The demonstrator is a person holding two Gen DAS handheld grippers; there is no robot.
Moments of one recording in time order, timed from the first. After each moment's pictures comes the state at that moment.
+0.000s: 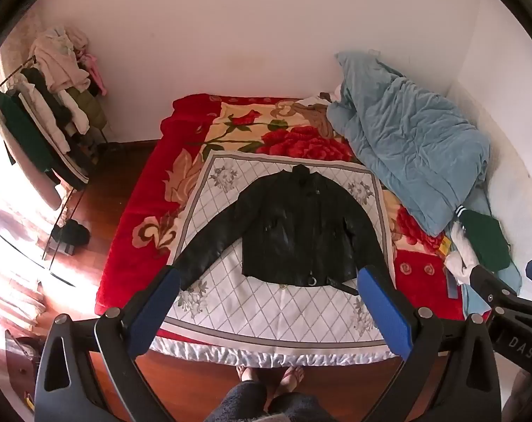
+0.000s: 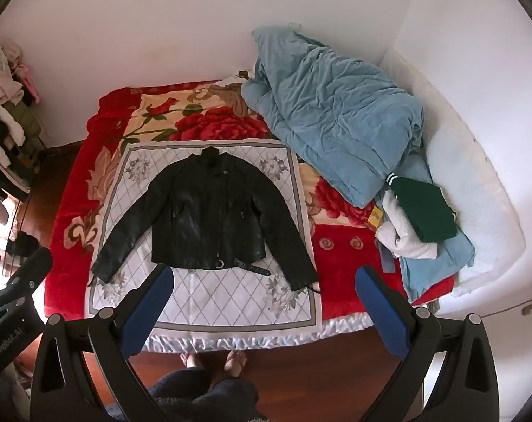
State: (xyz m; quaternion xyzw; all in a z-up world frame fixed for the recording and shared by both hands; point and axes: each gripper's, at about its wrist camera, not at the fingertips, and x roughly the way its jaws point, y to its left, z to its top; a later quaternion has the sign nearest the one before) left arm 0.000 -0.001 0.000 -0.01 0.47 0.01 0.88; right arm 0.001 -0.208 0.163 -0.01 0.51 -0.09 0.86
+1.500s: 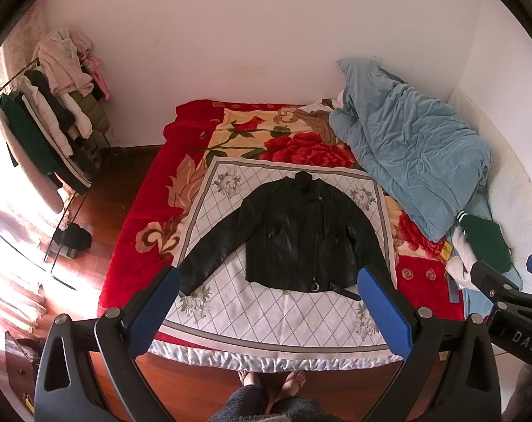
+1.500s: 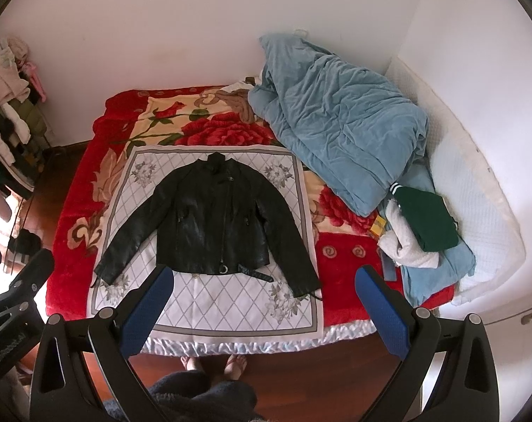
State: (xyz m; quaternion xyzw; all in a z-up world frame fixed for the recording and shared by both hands) left arm 0.003 0.003 0.010 -0.01 0.47 0.01 0.89; right arm 0.011 -0.187 0.177 -0.02 0.50 -0.09 0.86
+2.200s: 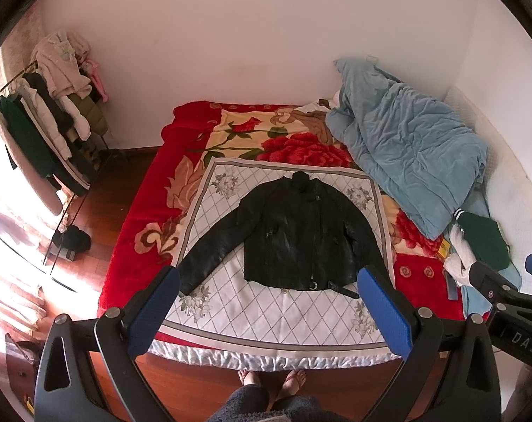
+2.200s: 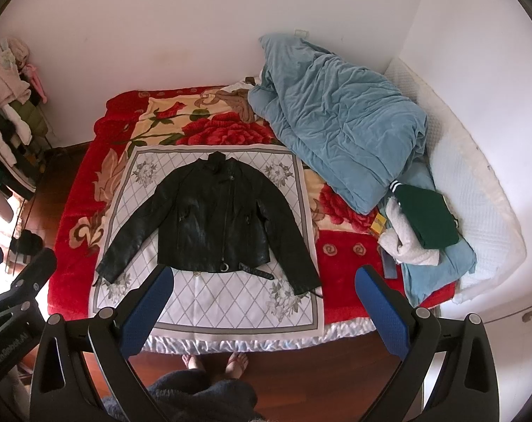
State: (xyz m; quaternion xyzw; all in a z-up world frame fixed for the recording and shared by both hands) left arm 0.011 0.005 0.028 -0.01 0.46 0.01 0.89; right arm 0.009 -0.186 0.178 -0.02 0.50 -0.09 0.86
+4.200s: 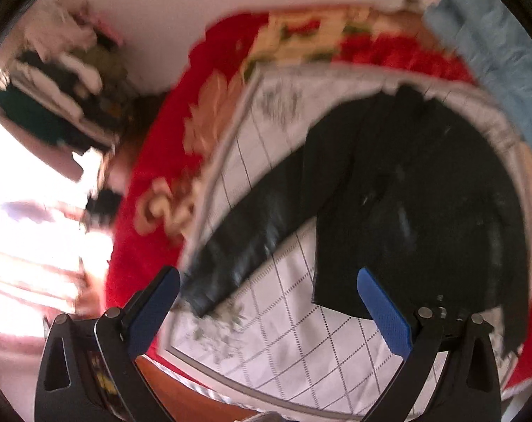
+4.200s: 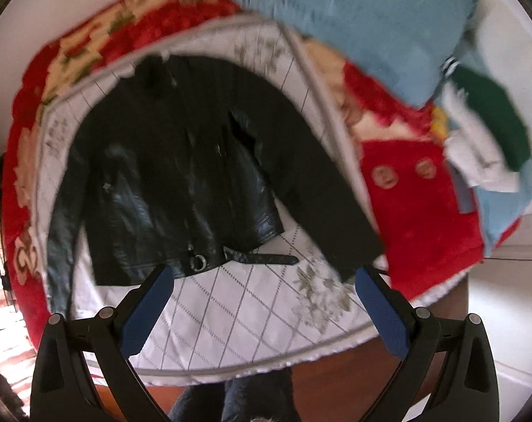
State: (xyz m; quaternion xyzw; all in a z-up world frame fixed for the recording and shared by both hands) left arm 0.244 0.054 -0.350 0.07 0.59 0.16 0.78; right arm 0.255 -0.292 -0.243 0.10 0.67 -0.14 0.73
